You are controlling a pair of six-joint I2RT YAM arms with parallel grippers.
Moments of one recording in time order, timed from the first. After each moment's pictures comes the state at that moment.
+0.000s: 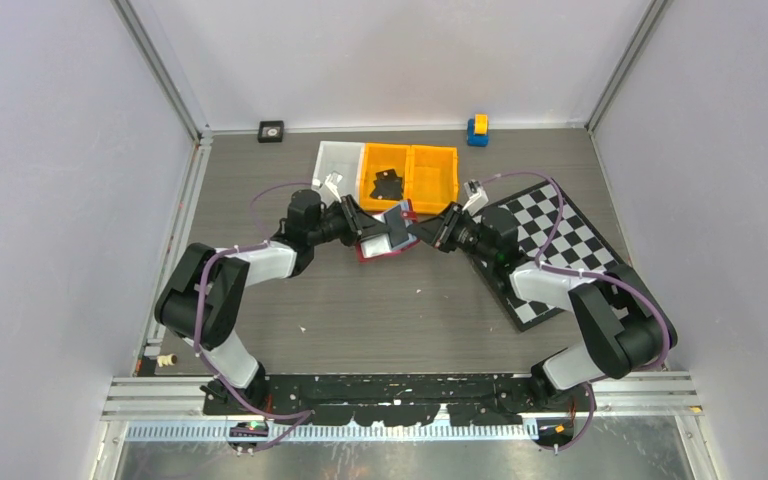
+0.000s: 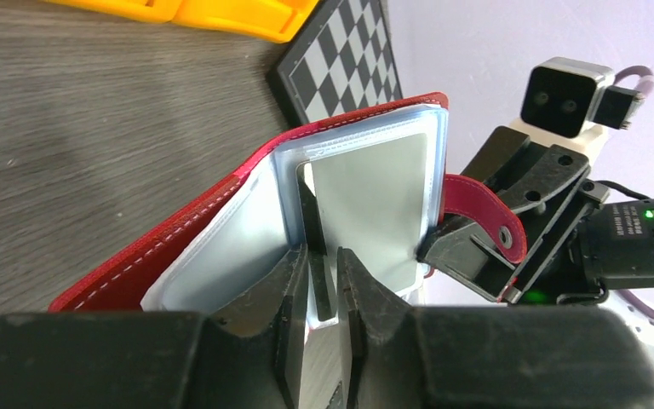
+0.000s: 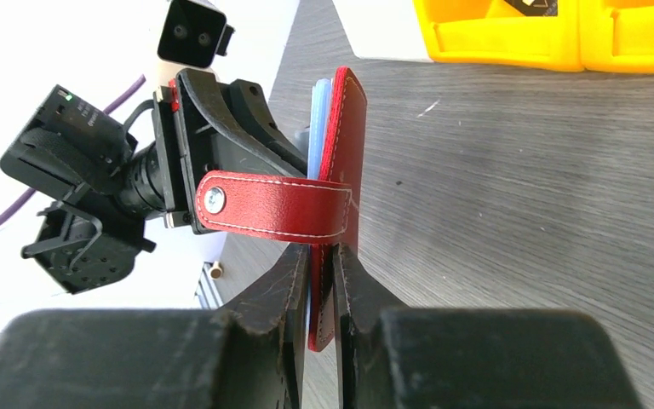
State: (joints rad) left arm -0.41 1.66 0.76 0.56 0.60 -0.99; right arm 0.46 1.47 0.56 0.75 -0.41 0.90
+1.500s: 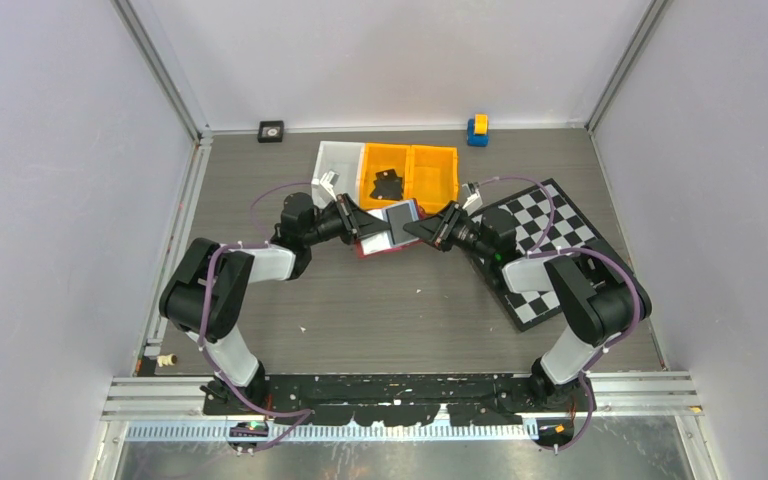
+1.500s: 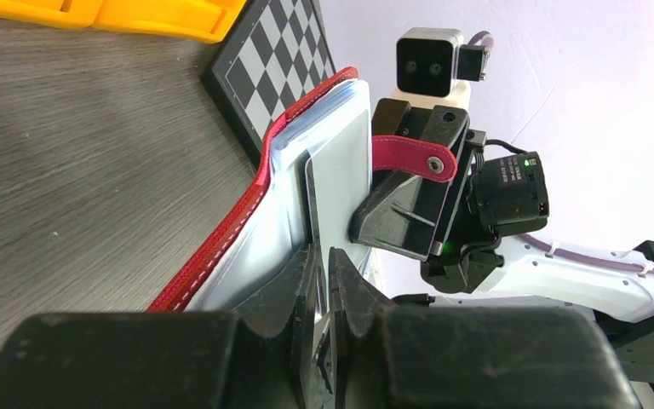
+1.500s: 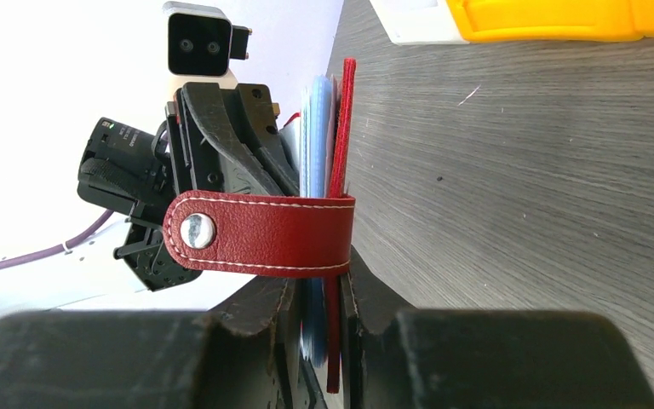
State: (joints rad) left arm -0.38 1.70 0.72 0.83 0.72 -1.13; right arm 0.41 1.66 0.57 1.01 -0.55 1.12
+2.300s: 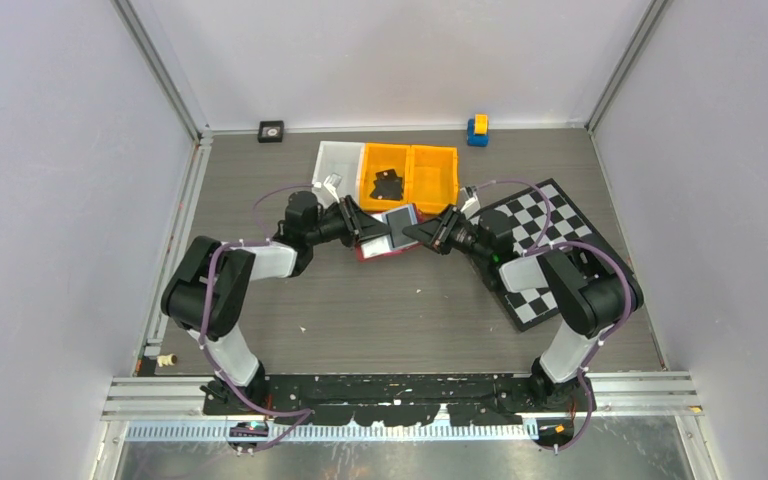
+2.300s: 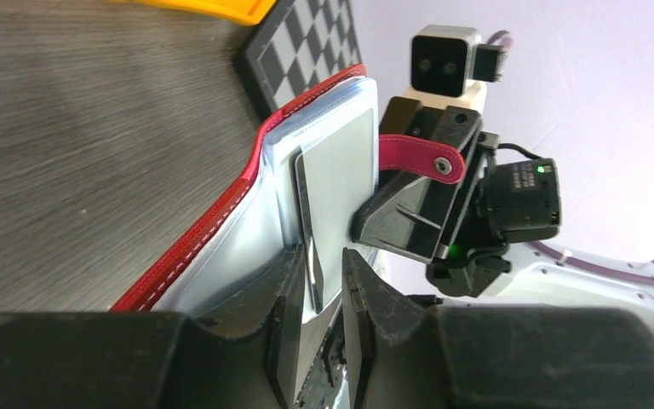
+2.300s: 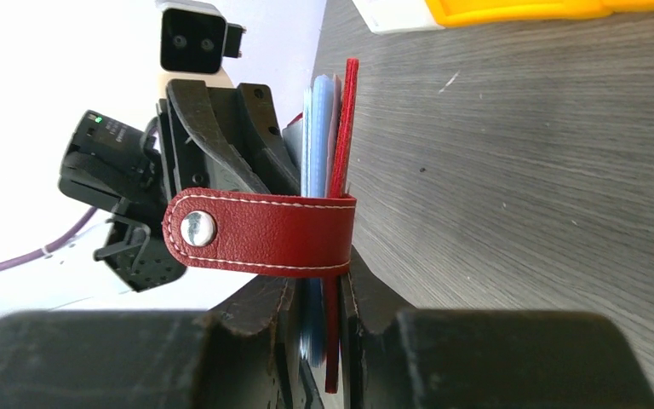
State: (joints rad) left arm -0.38 1.73 0.74 0.76 0.72 -1.12; right arm 0.41 1.72 0.56 1.06 -0.56 1.15
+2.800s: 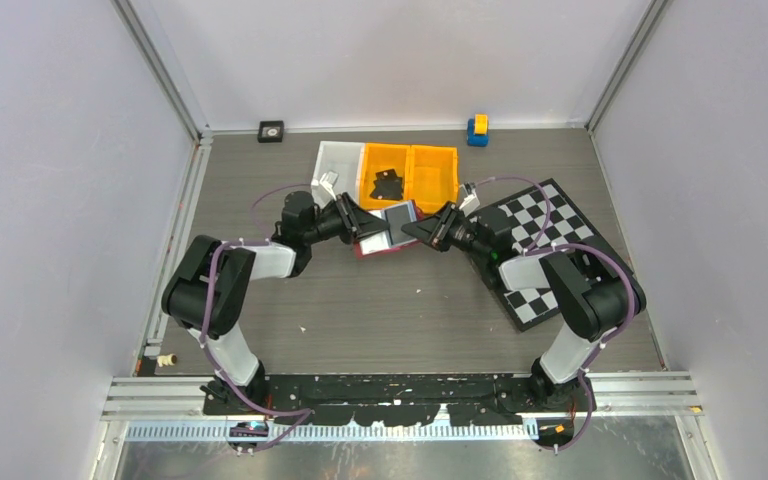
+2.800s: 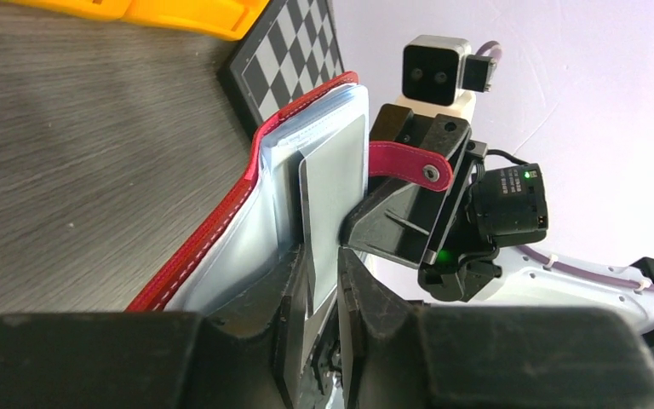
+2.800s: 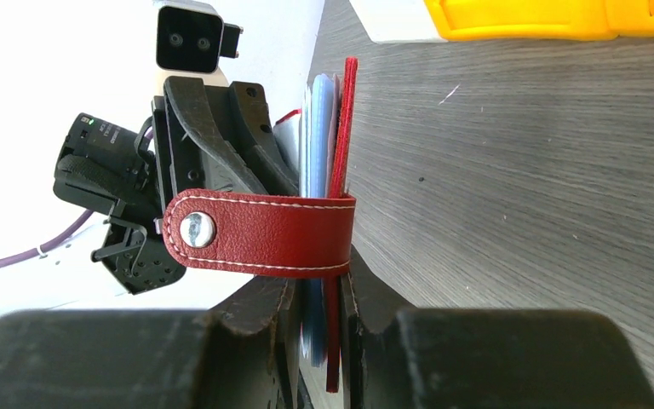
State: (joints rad) left arm -0.37 1.73 0.75 0.77 0.72 -1.14; right arm 0.42 1.69 0.58 0.99 -0.53 1.09
